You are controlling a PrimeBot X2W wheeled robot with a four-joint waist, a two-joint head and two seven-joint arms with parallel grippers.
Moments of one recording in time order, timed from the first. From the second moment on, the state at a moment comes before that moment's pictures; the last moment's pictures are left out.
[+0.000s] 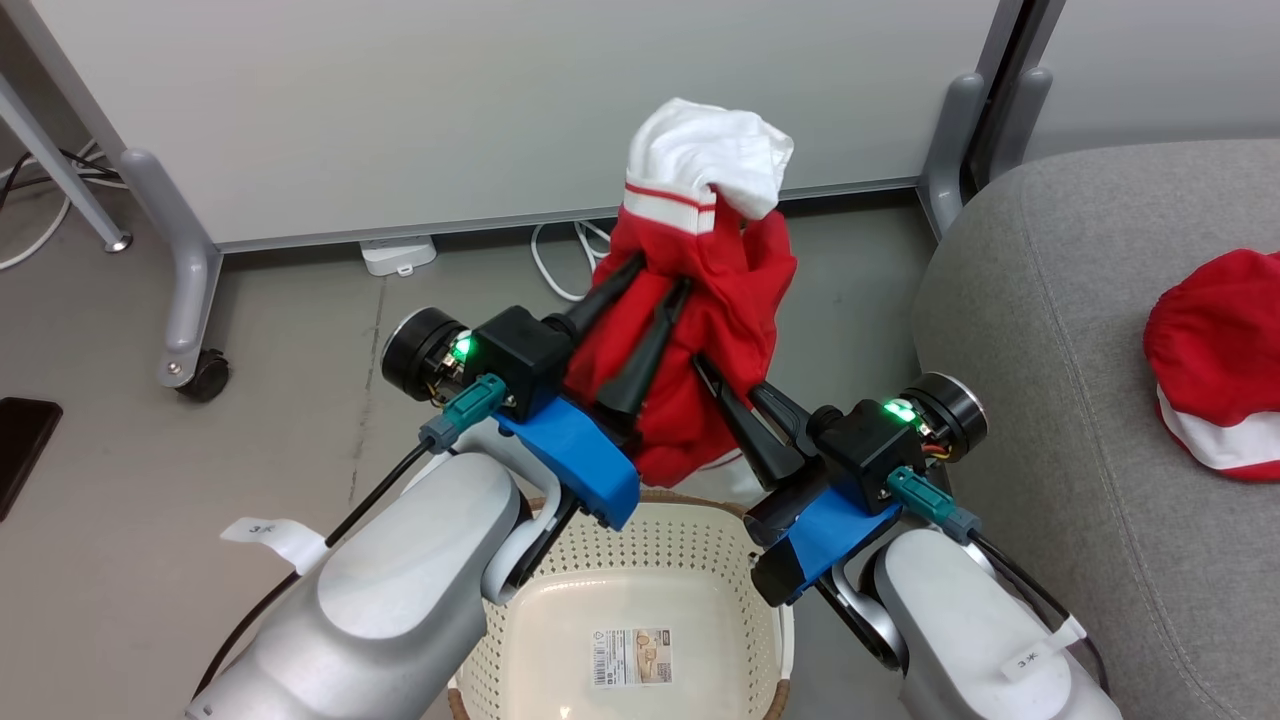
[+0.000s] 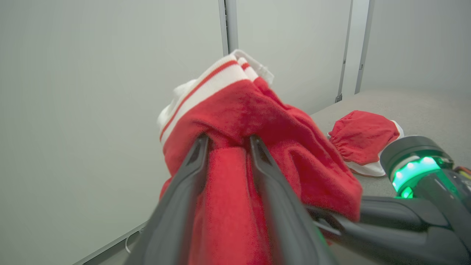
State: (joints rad) left arm -0.72 0.22 -0.89 0.47 -0.61 -0.04 -0.26; right arm -0.49 -0.05 0.47 0.43 0.08 0.13 -0.26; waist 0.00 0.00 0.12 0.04
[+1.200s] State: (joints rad) left arm -0.72 0.23 -0.88 0.47 -0.59 -0.04 -0.26; right arm -0.45 -0.05 0.34 0.37 0.08 0.13 -0.26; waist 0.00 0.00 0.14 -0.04
